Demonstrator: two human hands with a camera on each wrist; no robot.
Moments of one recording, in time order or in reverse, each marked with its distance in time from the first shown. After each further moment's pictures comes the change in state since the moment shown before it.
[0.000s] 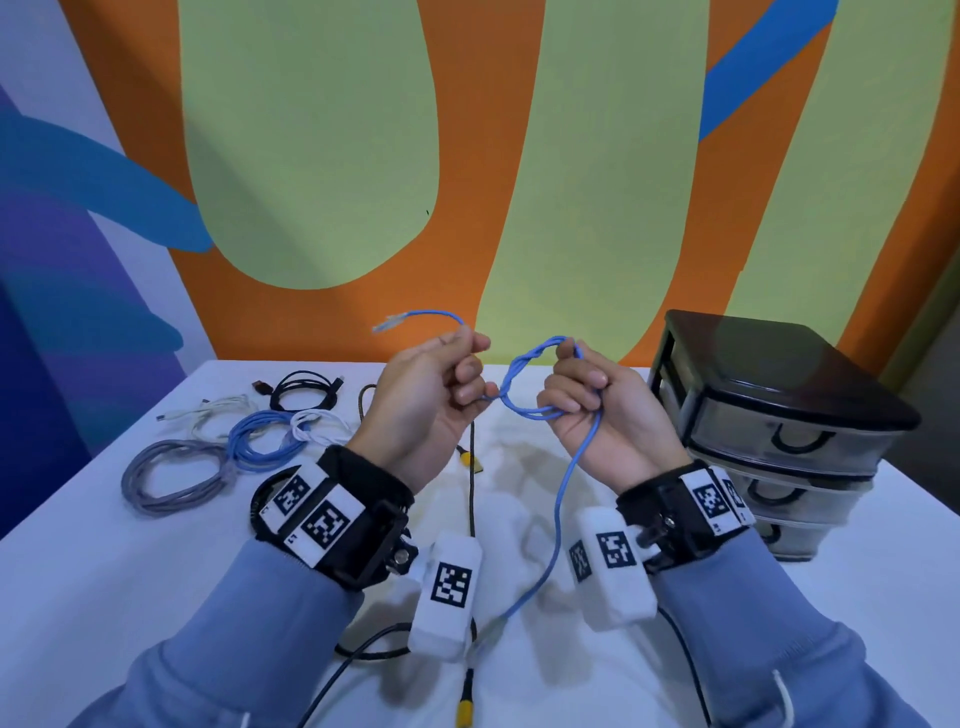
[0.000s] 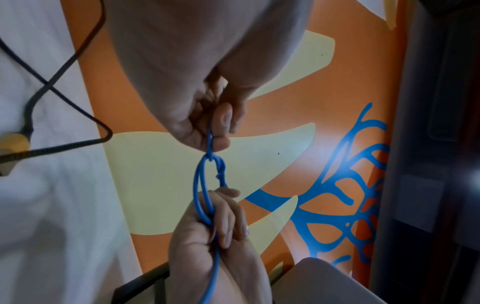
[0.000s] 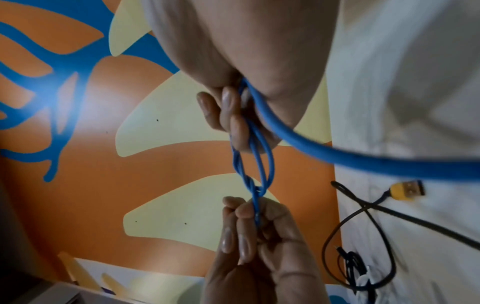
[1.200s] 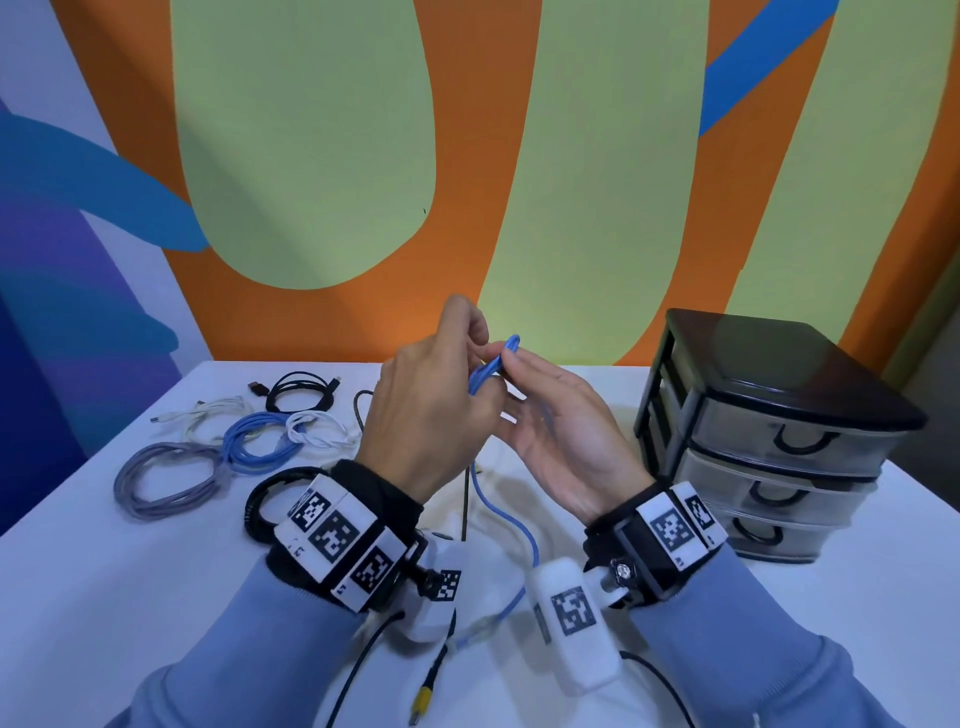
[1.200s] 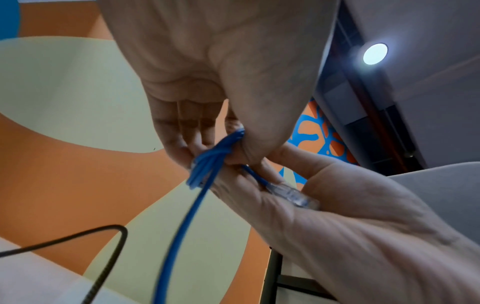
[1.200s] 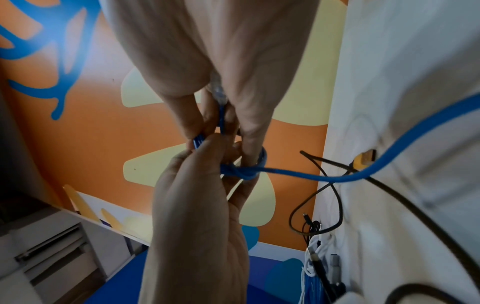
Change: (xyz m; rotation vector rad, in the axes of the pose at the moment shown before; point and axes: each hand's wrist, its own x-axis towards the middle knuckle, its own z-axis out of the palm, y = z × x) left_hand -0.013 -0.004 -0.001 1.279 0.085 0.756; right_hand -0.016 0.035 0.020 -0.454 -0.185 -0.137
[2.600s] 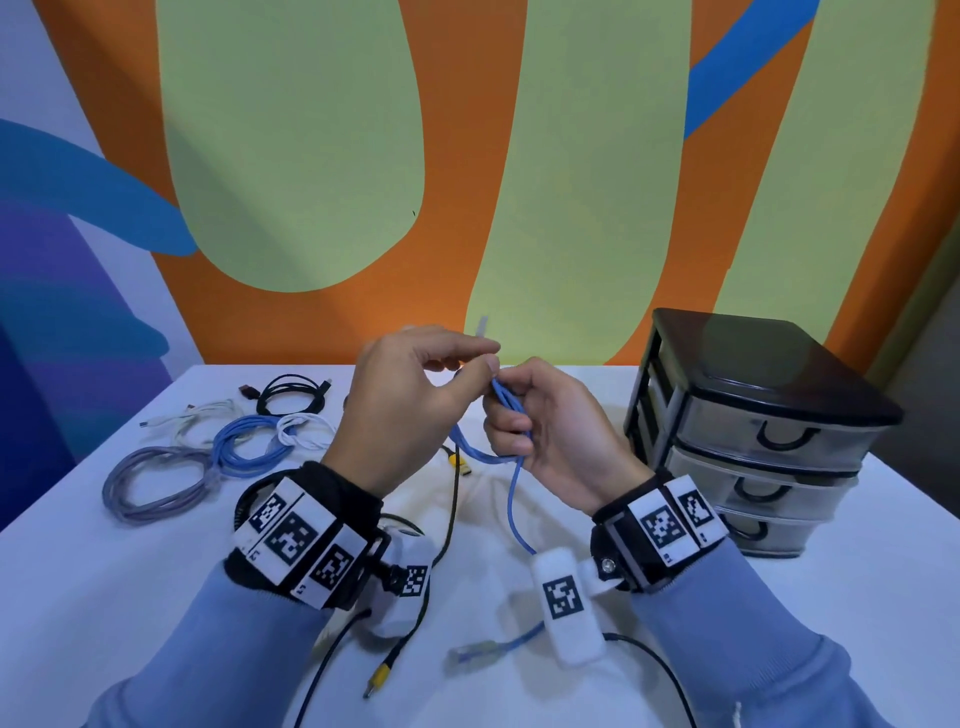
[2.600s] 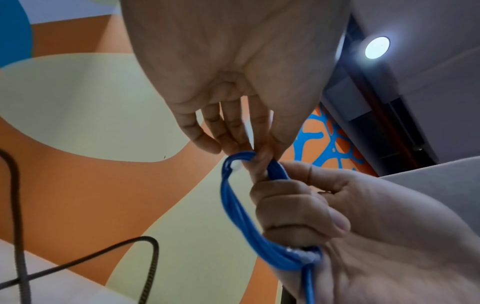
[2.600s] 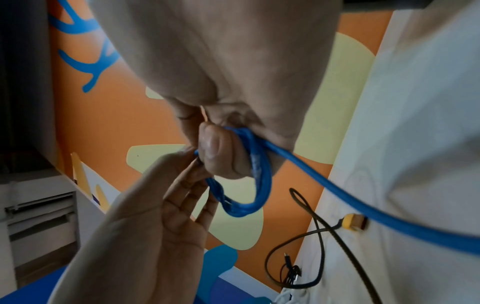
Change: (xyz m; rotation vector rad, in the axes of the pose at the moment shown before) left_hand 0.003 -0.014 -0.005 -0.348 -0.017 -0.031; right_hand 0.001 -0.007 -0.012 -0.239 0.003 0.157
